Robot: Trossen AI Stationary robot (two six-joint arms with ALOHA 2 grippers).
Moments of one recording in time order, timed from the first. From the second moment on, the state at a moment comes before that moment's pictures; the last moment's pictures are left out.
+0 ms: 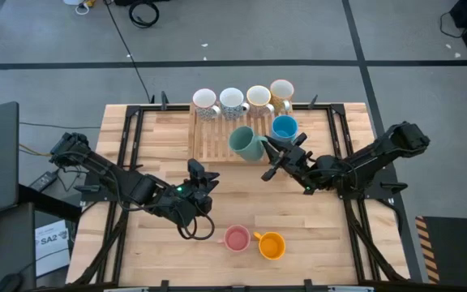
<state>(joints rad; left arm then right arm) -0.50 1.47 1.31 -0.55 -0.98 0.50 0.29 1.38 0.64 1.20 0.96 -0.41</state>
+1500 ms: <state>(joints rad) 0.00 1.47 1.31 -0.36 -0.31 0.59 0.29 1.49 0.64 1.31 1.08 -0.44</state>
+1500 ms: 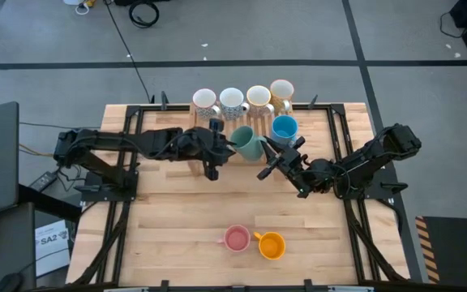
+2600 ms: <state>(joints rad) 0.04 1.47 1.31 -0.39 -0.21 0.91 0.29 1.49 0.64 1.25 1.08 -0.42</state>
